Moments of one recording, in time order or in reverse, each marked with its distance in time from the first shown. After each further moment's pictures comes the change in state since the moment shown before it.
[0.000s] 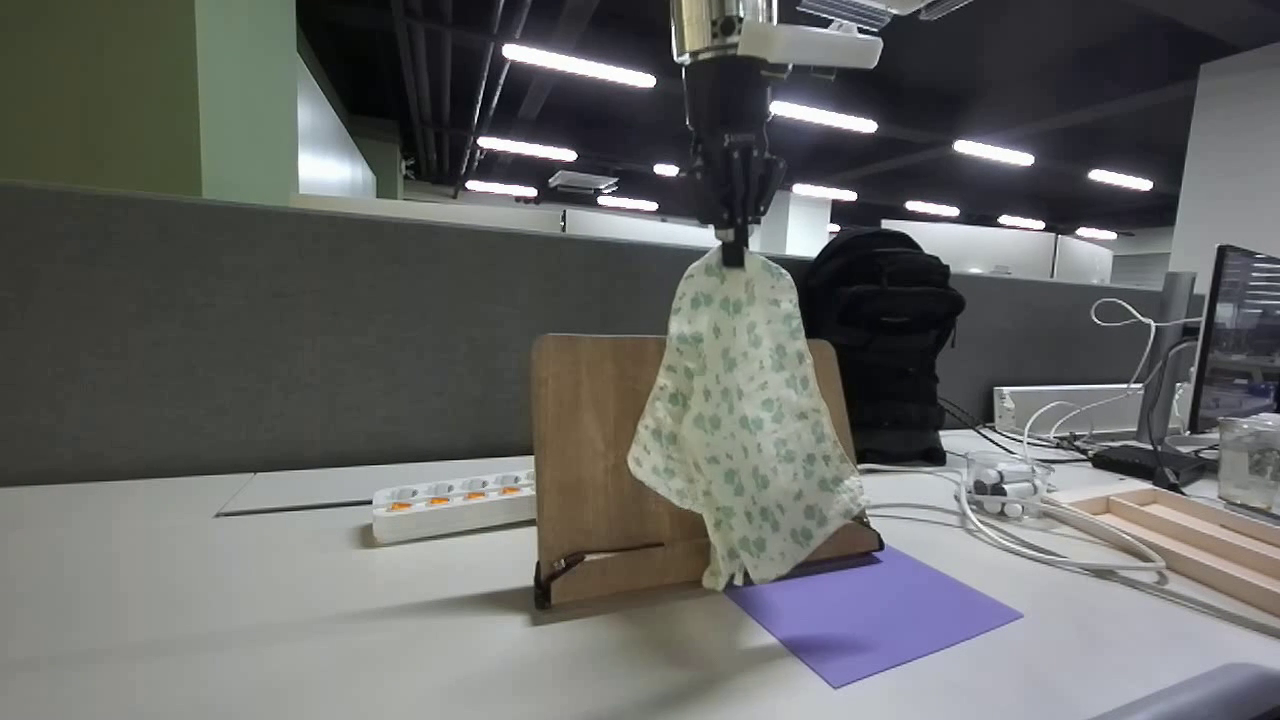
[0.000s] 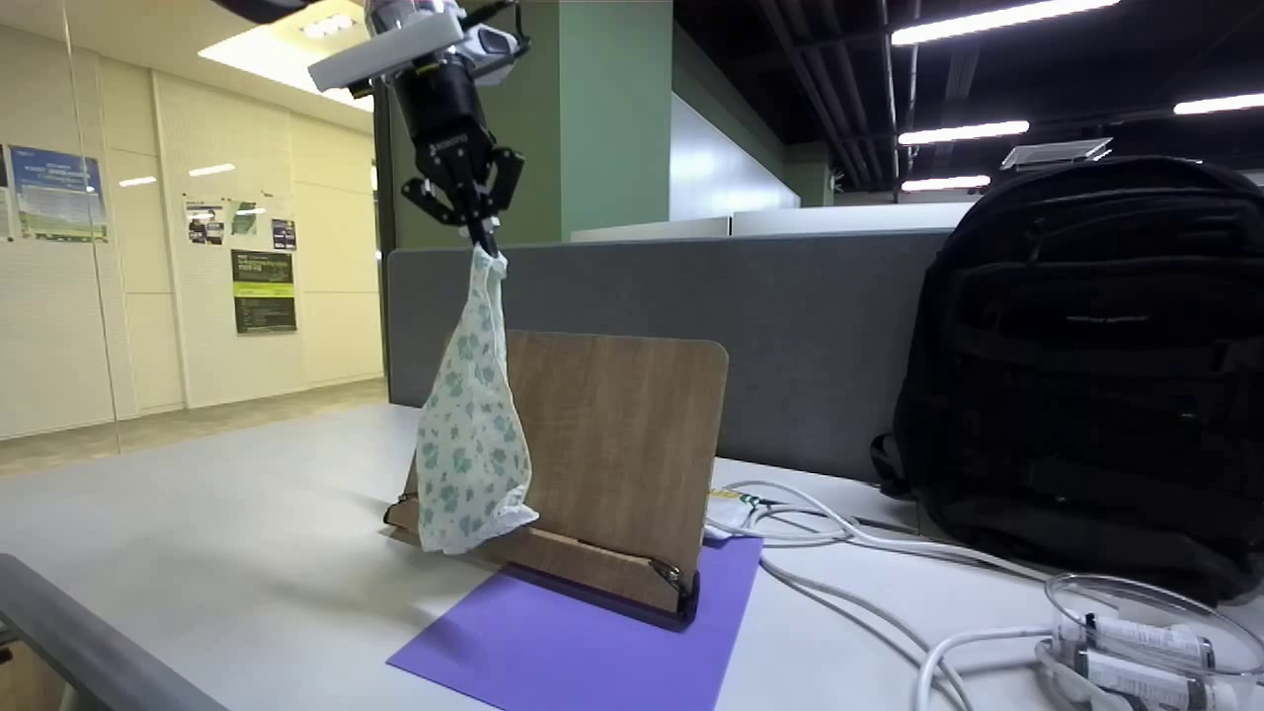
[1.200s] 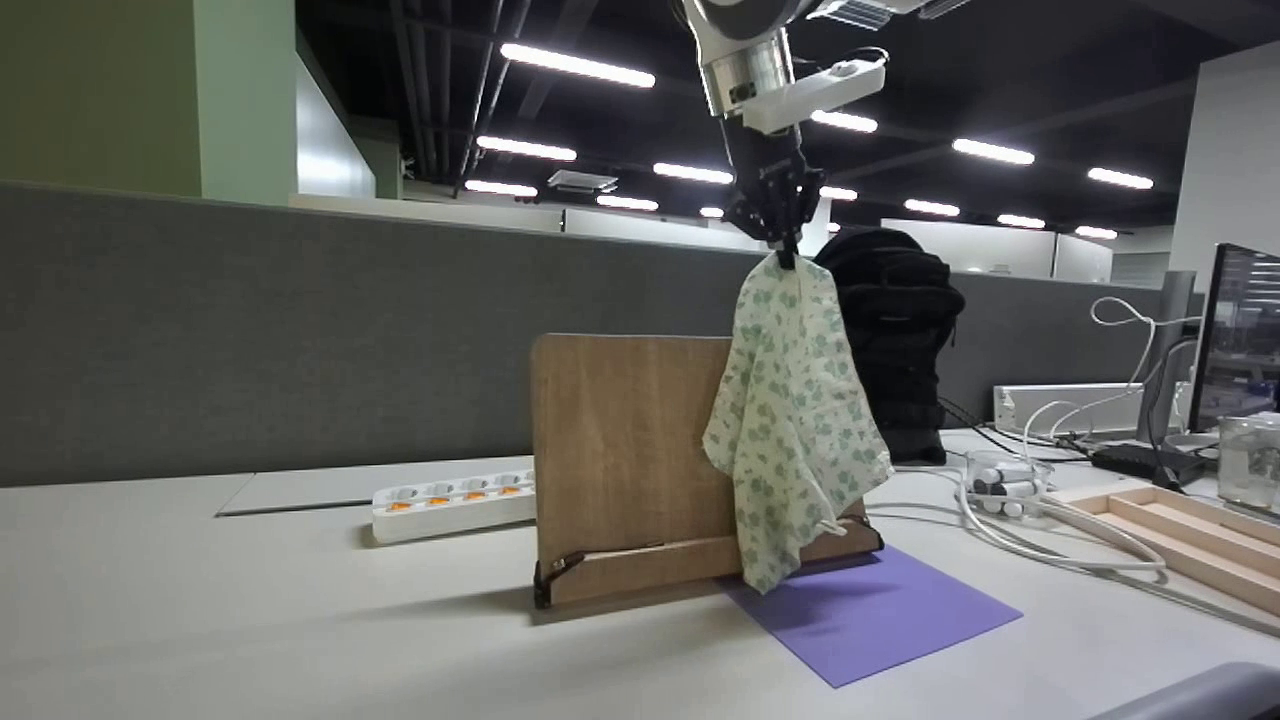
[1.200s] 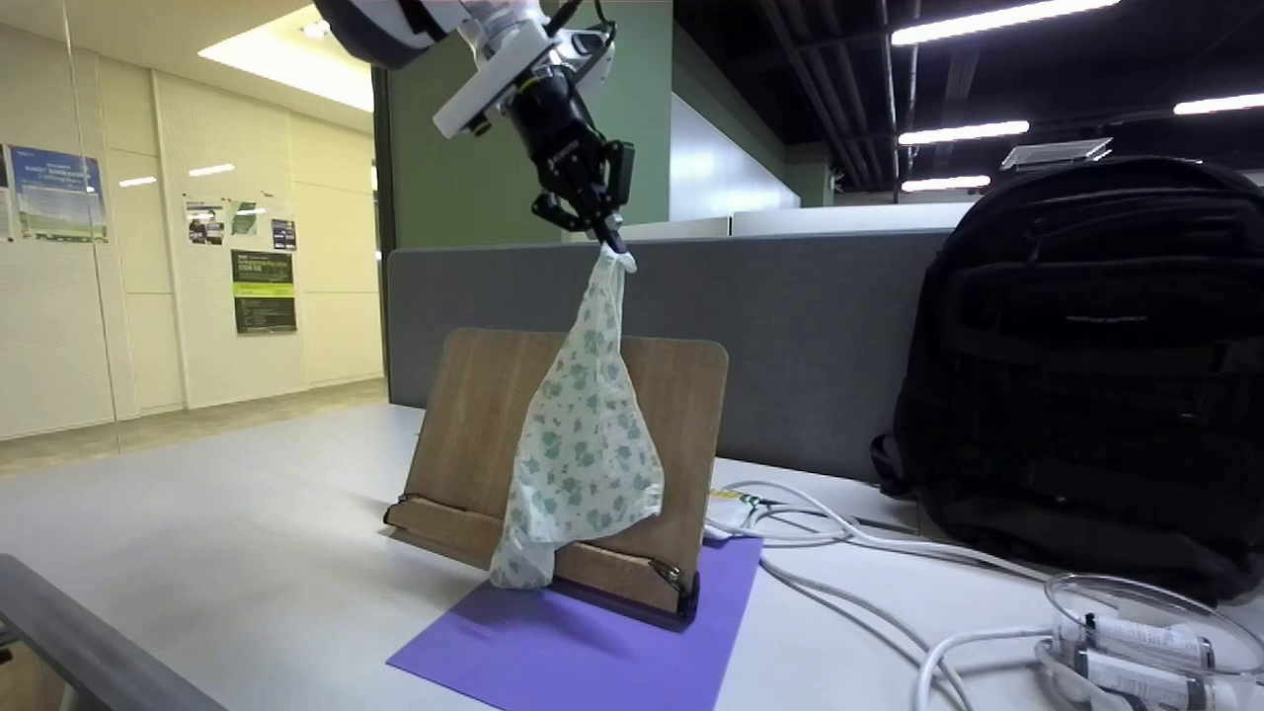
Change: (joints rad) arm -0.117 0.204 -0.025 0.199 -0.273 -0.043 0.326
